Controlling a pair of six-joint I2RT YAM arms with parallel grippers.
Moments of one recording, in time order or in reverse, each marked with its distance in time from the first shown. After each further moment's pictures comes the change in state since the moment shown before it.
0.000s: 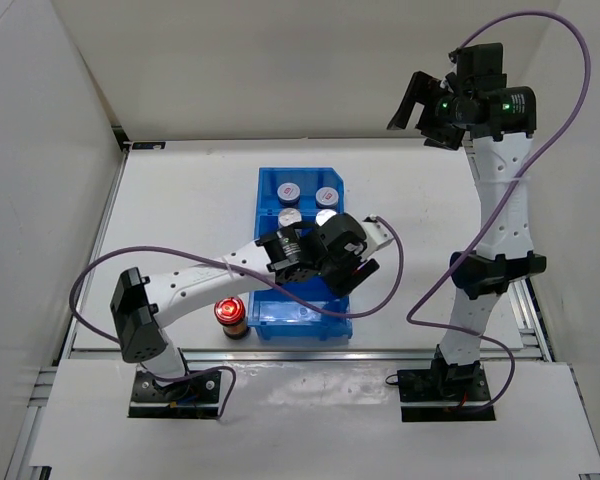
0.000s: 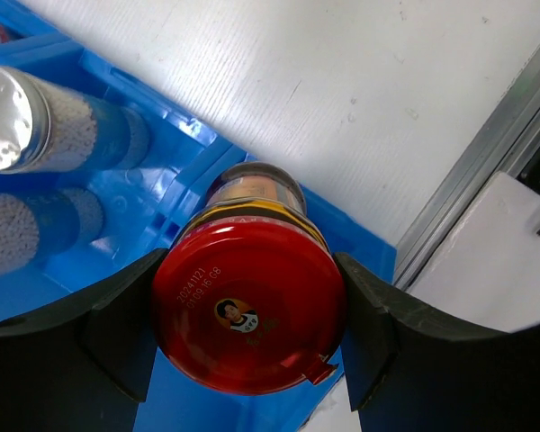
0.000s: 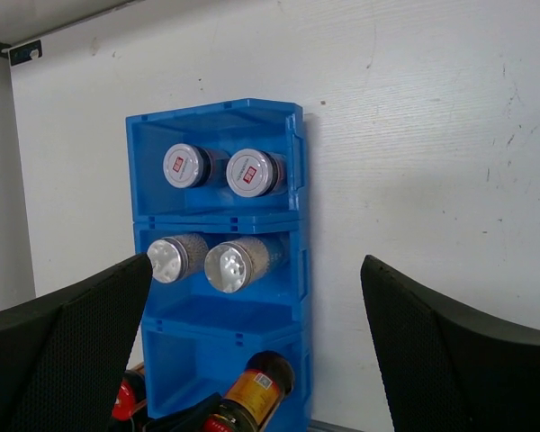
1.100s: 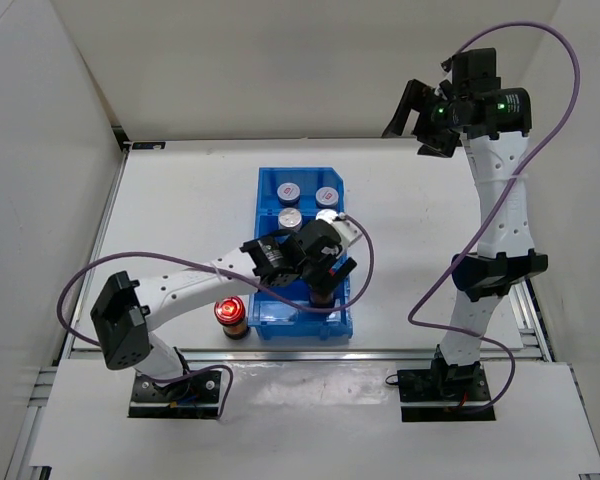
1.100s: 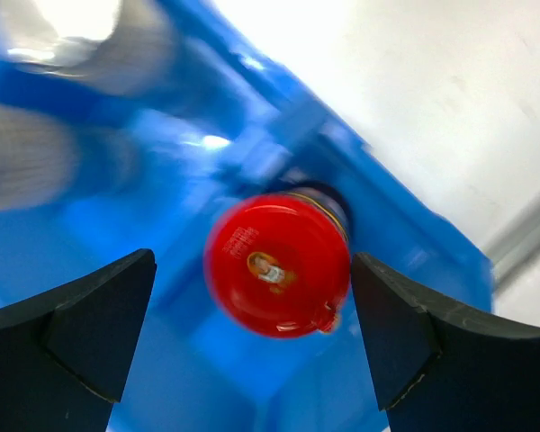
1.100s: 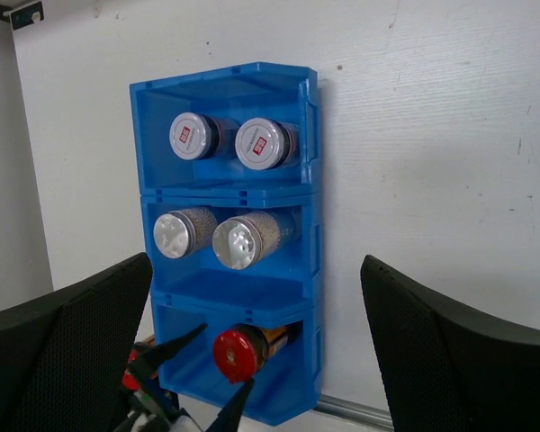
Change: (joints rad) left arm 0.087 -0.113 -0.323 0.212 -0.034 -0.043; right arm 0.000 -0.020 -0.080 0.002 -0.061 0.012
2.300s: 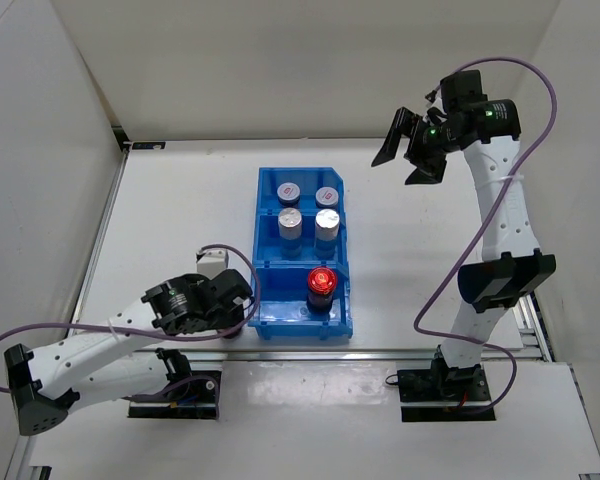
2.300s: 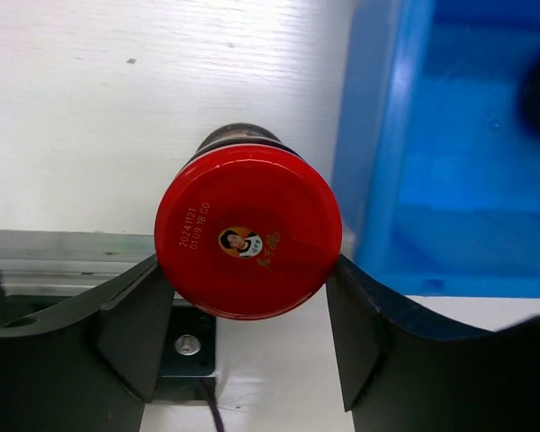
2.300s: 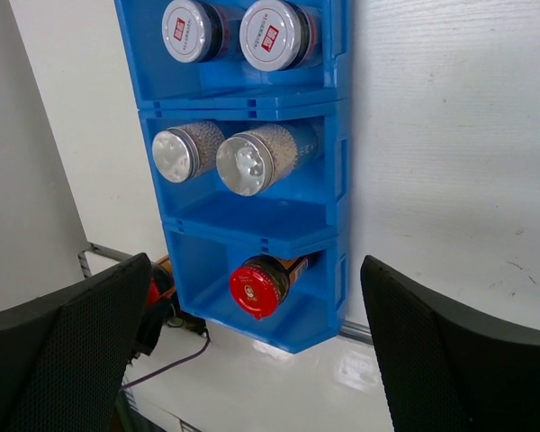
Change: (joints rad) left arm 0.045 -0.640 -0.415 -0.603 -0.266 -0.932; right arm 0.000 -0.101 -0.314 0.000 -0.154 0.018
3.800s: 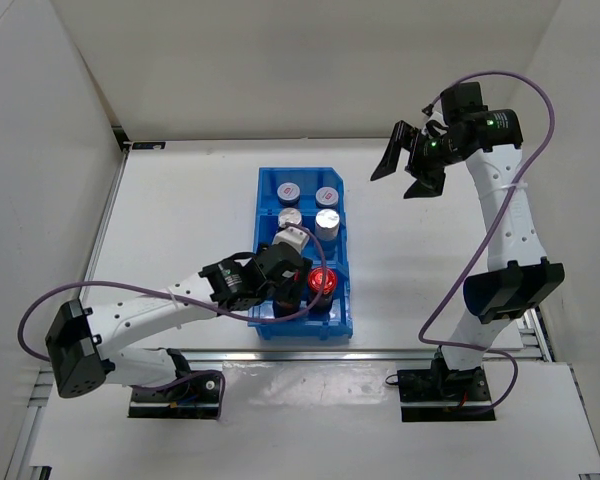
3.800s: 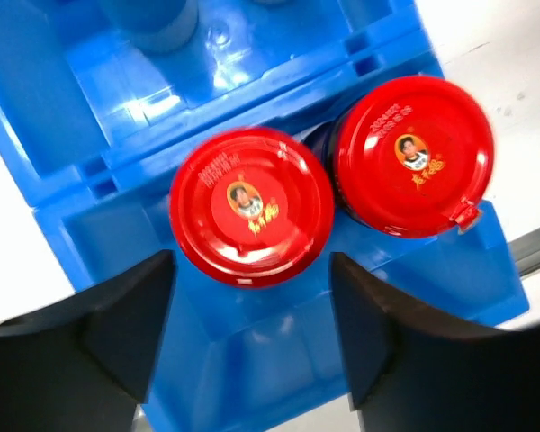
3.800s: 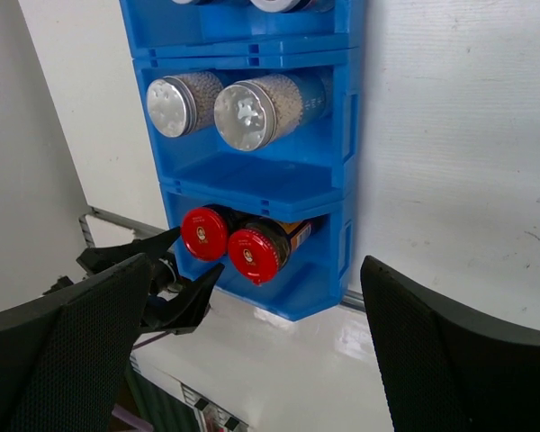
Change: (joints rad) left arm -0.041 0.357 0.150 0.539 0.071 0.521; right arm 0.000 -0.089 -0.153 0.000 -0.056 -0.026
